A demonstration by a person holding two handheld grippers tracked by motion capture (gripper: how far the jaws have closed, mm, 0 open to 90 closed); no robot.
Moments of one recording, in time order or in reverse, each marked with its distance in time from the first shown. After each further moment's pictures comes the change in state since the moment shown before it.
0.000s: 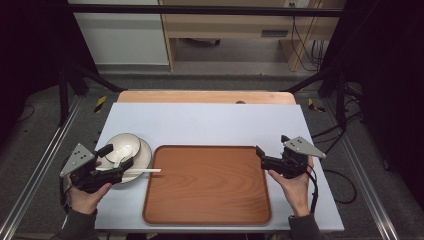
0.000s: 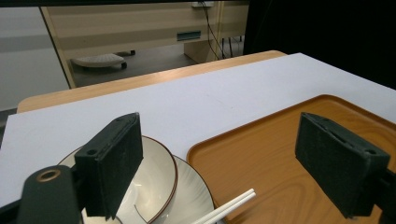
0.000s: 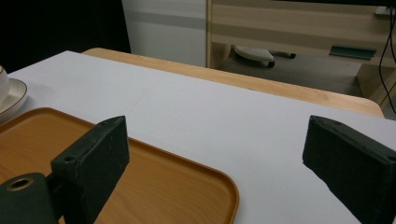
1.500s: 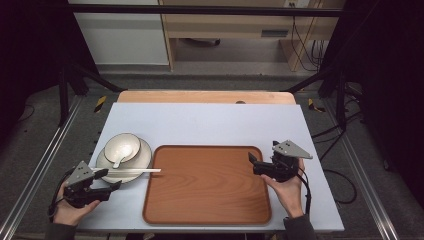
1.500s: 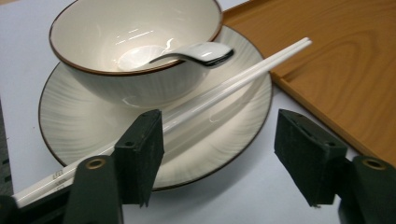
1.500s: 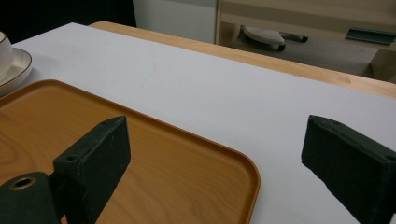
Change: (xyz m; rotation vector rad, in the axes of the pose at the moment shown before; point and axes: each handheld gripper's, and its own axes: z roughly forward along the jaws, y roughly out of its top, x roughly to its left) left arm 0.042 -0.068 -0.008 0.344 -0.022 0.094; right arm 0.016 -0.012 0.012 0.079 0.026 -0.032
